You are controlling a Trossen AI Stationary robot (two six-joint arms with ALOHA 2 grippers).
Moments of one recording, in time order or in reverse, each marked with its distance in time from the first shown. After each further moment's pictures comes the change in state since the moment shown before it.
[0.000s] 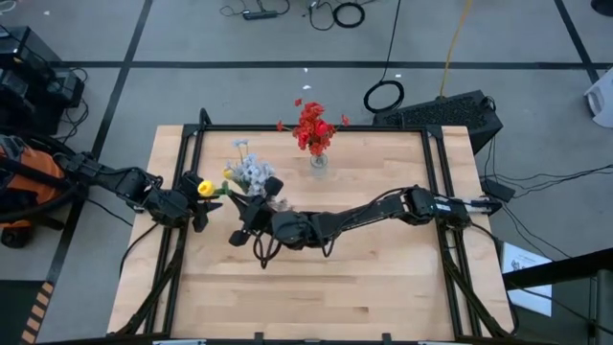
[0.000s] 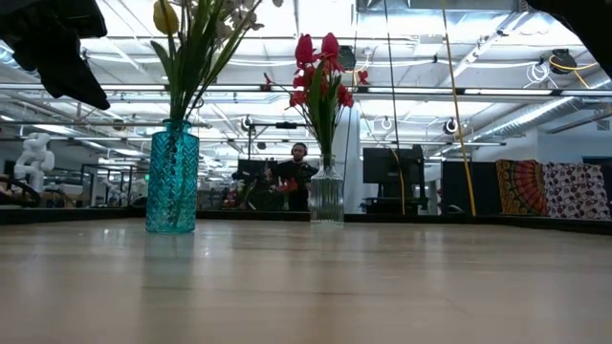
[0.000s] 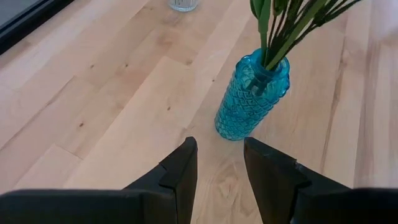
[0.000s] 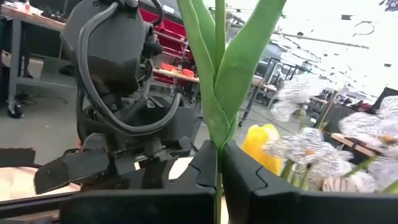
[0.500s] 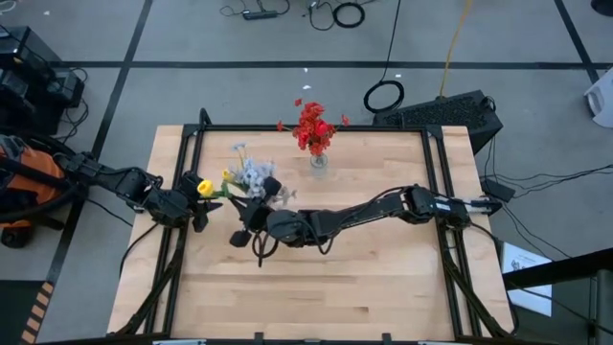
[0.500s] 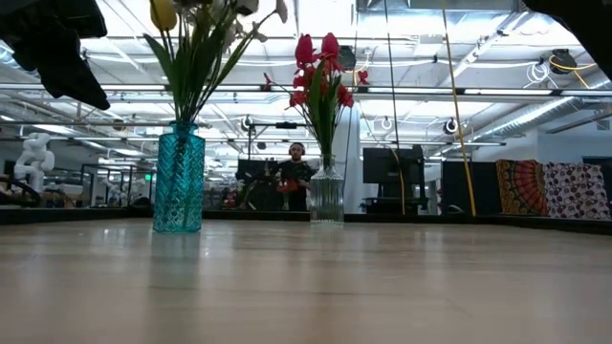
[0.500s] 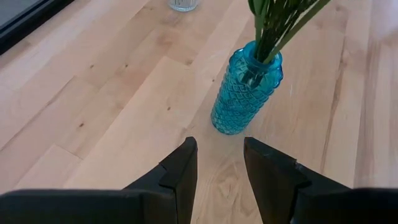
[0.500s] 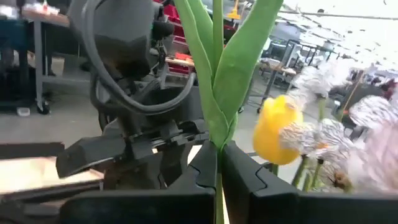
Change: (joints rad) left arm 0.000 0.000 0.000 0.000 0.000 0.002; right arm -0.016 0.000 0.000 -0.112 -0.057 0.151
